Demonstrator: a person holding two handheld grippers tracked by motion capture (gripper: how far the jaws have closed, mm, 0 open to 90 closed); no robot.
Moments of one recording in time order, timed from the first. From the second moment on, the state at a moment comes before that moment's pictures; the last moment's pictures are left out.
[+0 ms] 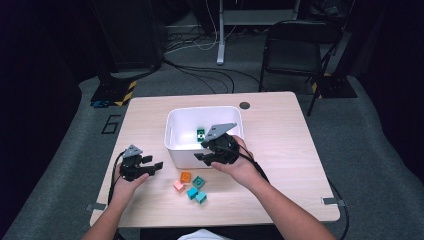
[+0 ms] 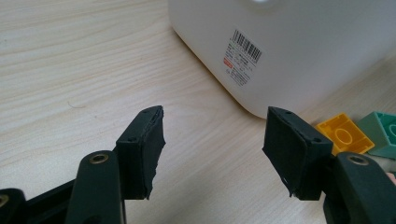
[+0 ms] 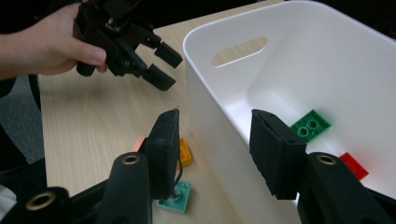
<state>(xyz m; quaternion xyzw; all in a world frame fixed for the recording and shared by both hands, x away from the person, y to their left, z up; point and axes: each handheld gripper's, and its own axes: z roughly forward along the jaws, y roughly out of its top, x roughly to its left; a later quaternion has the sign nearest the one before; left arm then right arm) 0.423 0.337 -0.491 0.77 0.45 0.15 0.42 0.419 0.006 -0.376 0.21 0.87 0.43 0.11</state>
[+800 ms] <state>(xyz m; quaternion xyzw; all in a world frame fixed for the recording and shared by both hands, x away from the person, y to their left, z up) 0.423 0.336 -0.491 0.77 0.45 0.15 0.42 0.391 -0.003 -0.443 0.22 0.87 0.42 0.11</state>
